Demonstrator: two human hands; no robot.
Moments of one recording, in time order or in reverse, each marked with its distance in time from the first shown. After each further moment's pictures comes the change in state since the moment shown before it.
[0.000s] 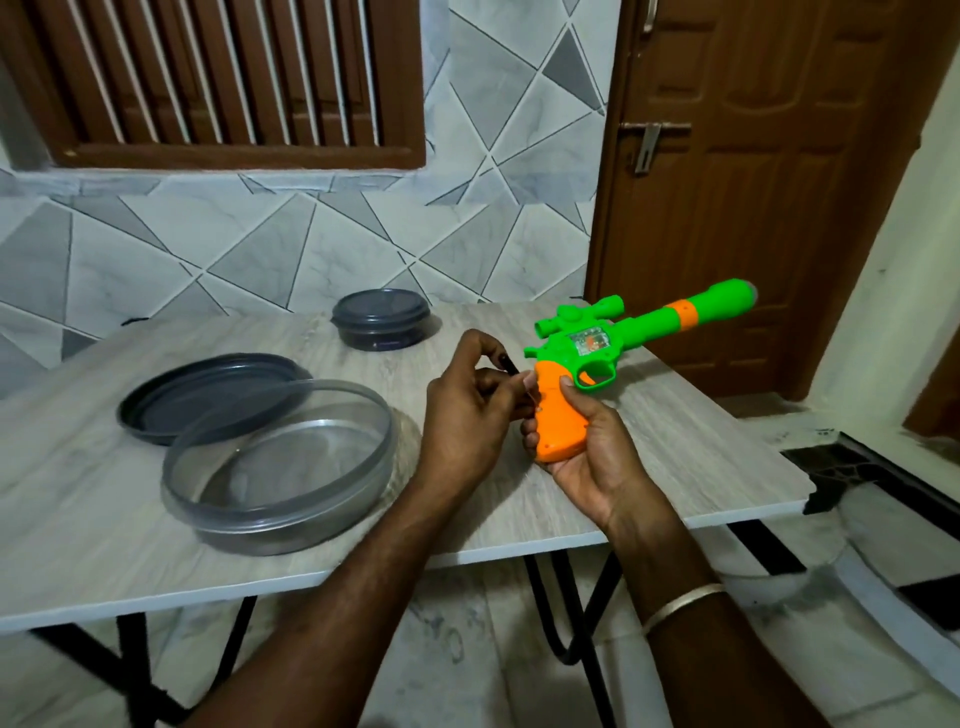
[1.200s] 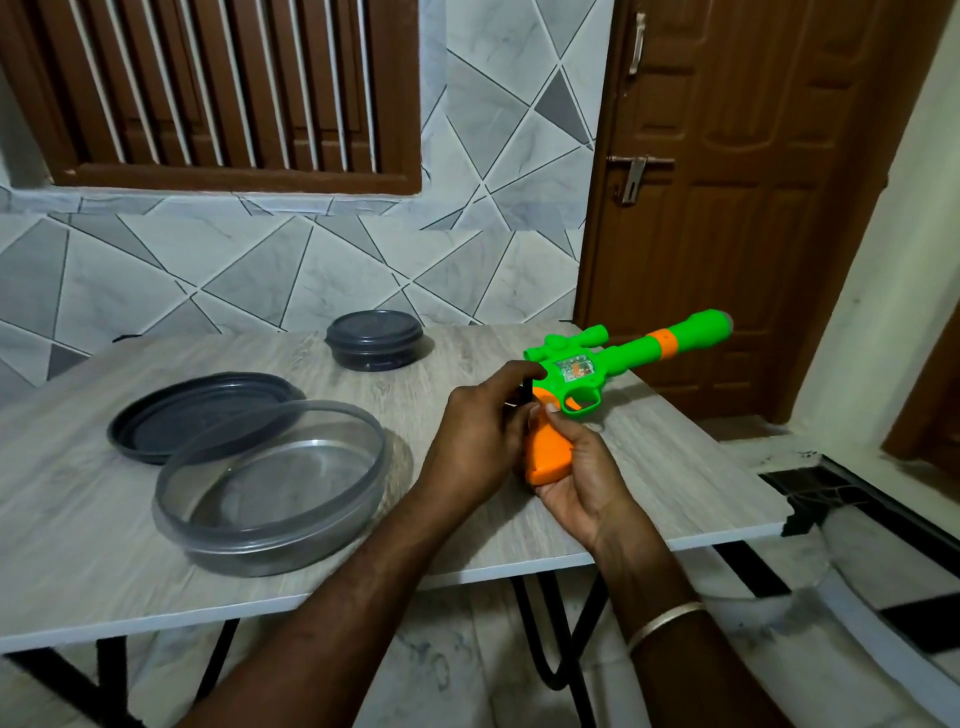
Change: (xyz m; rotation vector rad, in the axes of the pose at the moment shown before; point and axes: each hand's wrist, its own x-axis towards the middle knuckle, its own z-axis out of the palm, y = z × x) left_hand 0.009 0.006 0.004 0.395 -0.138 0.236; right_hand -0.002 -0.001 0.002 0.011 0.017 -0.008
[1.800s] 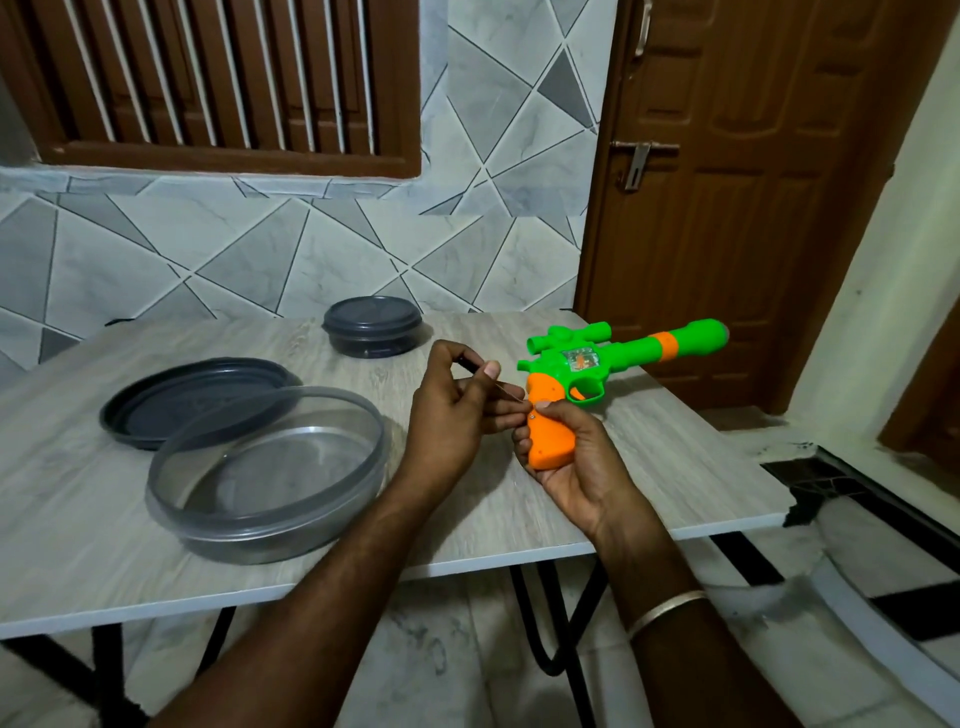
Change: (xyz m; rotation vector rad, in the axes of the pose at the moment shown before) left_hand -0.001 -0.009 -0.005 -0.644 0.133 -0.373; right_hand 0.003 0.001 -0.003 -0.005 0.002 0.025
